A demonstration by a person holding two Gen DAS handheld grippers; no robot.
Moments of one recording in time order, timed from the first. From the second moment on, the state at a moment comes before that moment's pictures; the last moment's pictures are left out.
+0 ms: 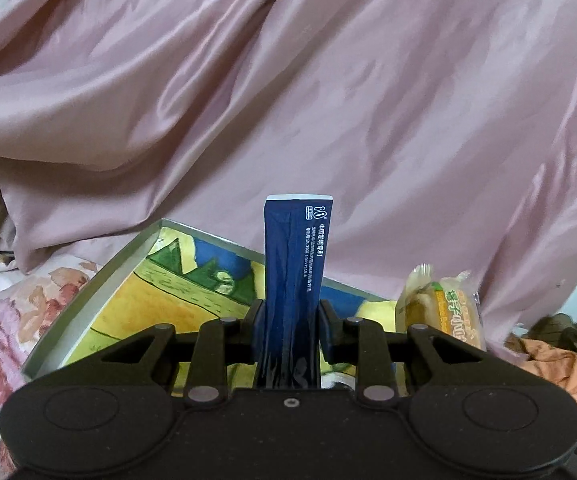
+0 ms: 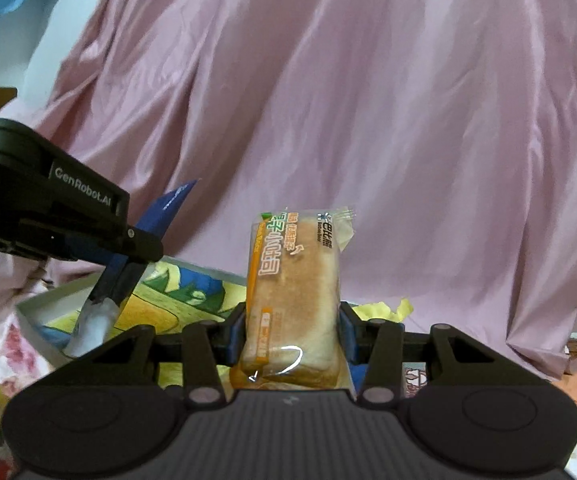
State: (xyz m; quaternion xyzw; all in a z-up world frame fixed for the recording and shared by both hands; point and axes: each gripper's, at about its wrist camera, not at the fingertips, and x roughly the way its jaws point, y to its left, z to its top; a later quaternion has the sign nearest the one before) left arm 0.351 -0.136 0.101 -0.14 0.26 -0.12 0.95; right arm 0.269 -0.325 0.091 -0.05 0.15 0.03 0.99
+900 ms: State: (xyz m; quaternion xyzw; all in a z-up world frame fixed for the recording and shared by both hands) left arm 0.360 -0.140 0.045 -0.12 0.32 -0.12 0.93; right arm 0.274 -0.341 0.052 0.03 0.26 0.05 0.96
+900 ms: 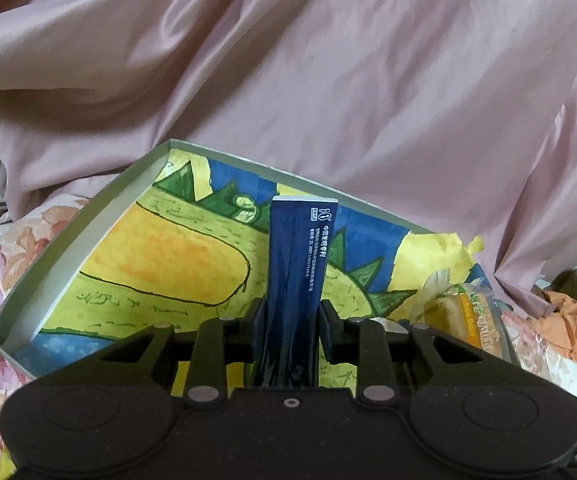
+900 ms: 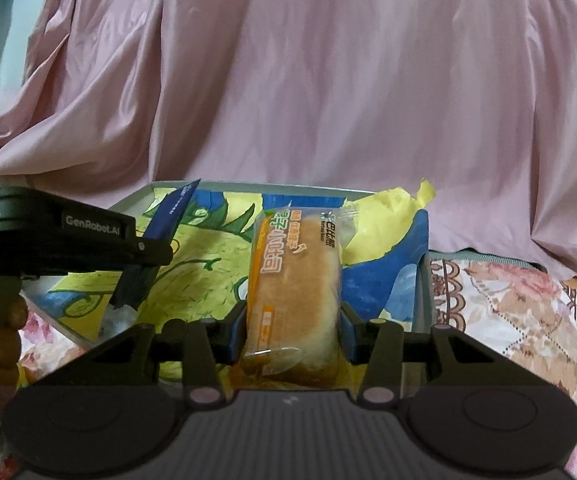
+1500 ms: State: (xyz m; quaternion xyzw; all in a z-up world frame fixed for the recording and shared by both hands) left arm 0.345 -0.140 0.056 -0.12 0.31 -0.10 0.94; right arm 0.269 -0.341 0.061 0.00 0.23 0.02 0.97
